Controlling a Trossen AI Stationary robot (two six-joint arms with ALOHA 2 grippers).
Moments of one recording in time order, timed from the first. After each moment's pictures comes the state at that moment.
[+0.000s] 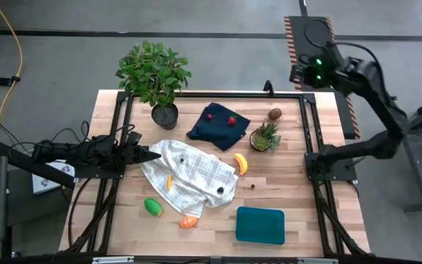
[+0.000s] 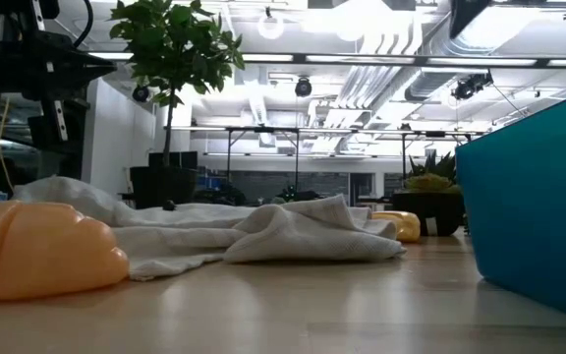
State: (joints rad) left arm 0.06 0.01 0.01 0.01 0.01 -1.17; right arm -0.72 1.25 1.77 -1.43 0.38 0.80
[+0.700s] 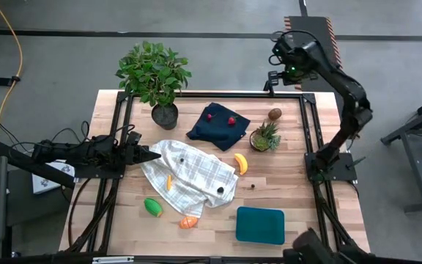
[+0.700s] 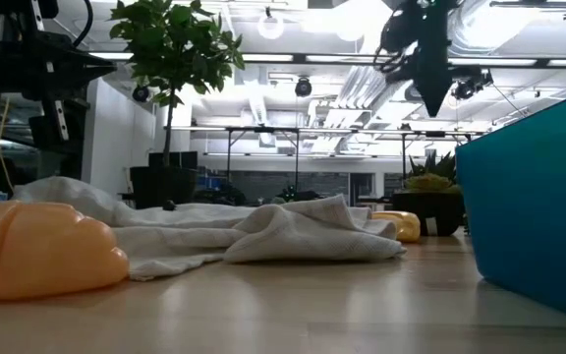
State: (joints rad) left arm 0.06 0.01 0.01 0.01 0.01 -1.15; right arm -0.90 1.67 1.77 -1.48 0.24 0.55
